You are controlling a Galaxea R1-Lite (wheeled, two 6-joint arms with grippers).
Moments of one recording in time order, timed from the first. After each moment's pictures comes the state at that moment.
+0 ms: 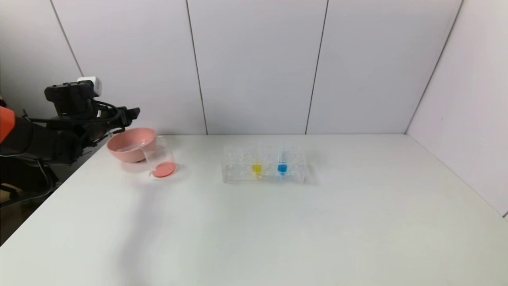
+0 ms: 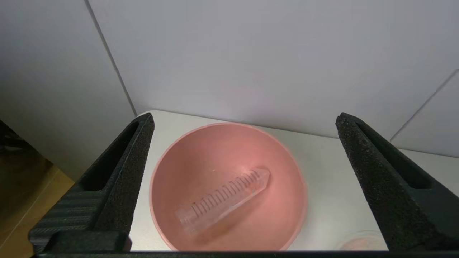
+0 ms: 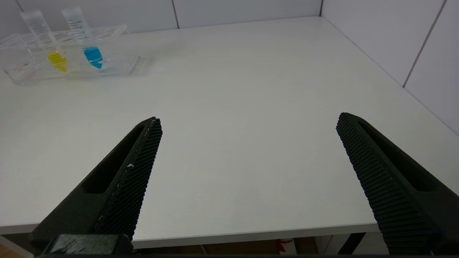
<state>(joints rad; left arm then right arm) 0.12 2.05 -1.27 -0.70 0.04 -0.06 0.00 0.00 0.00 0.00 -0.04 0.09</state>
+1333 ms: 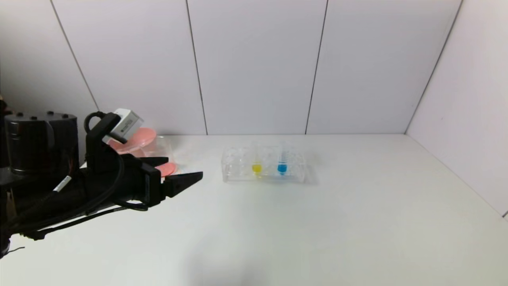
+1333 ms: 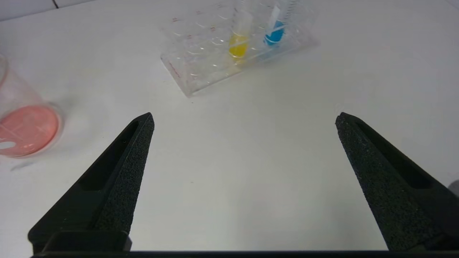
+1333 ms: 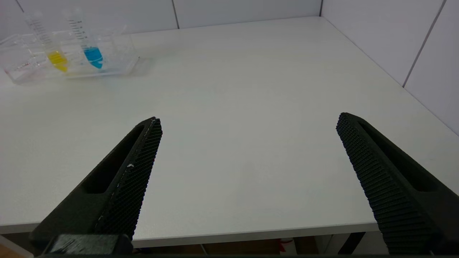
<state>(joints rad) -0.38 1.41 -0.64 -0.47 -0.28 -0.06 0.00 0.00 0.00 0.00 -0.04 0.09</state>
